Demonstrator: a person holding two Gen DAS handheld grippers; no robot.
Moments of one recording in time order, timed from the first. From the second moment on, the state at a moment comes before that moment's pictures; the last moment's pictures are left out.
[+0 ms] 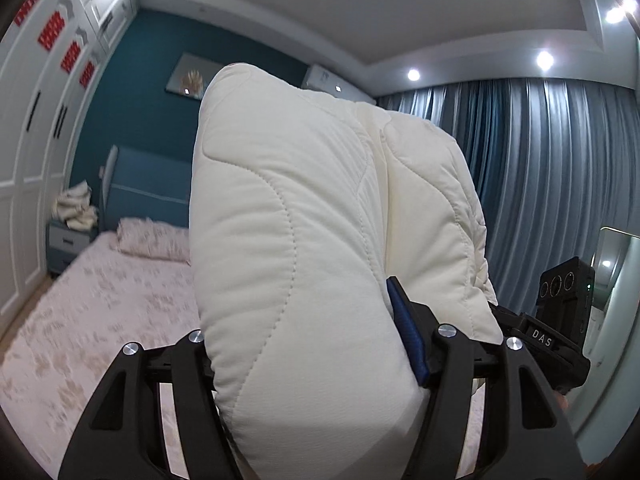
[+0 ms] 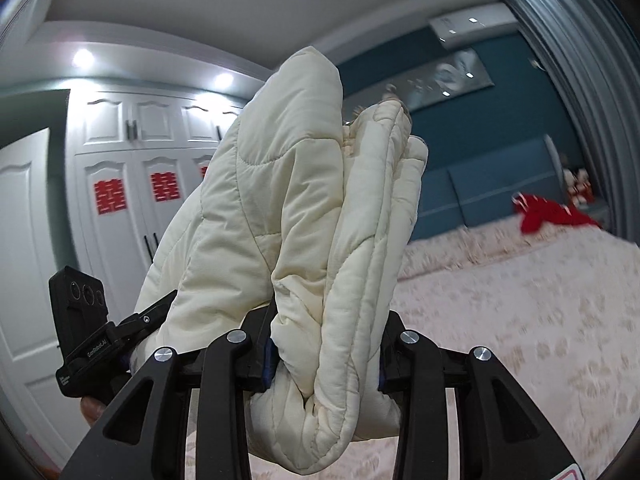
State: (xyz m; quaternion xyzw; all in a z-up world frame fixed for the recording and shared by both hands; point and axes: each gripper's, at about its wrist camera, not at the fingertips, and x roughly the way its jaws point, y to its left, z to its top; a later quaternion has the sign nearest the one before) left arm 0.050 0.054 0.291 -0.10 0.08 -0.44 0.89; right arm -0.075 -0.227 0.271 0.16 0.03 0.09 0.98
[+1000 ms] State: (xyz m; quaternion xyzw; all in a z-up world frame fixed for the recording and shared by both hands) left arm 0.253 0.052 0.006 -0.13 0.36 -0.36 0.85; right arm 0.155 -0.226 0.002 0.26 0.31 0.05 0.91
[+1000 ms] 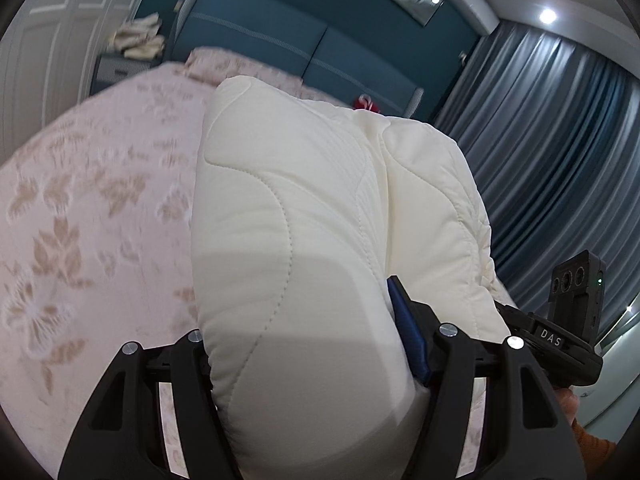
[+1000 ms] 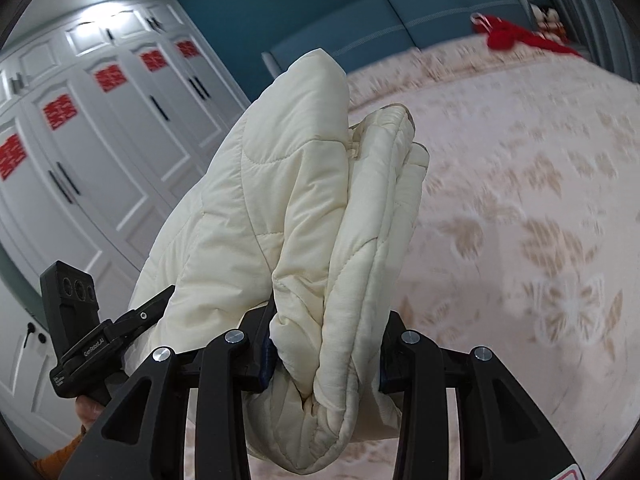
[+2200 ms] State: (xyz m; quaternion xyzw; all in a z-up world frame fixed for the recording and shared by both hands) left arm 0.222 0.039 -0.004 0.01 0.42 -0.12 0.90; right arm 0.103 -0.241 -0.003 0.24 0.38 -0.07 0.89
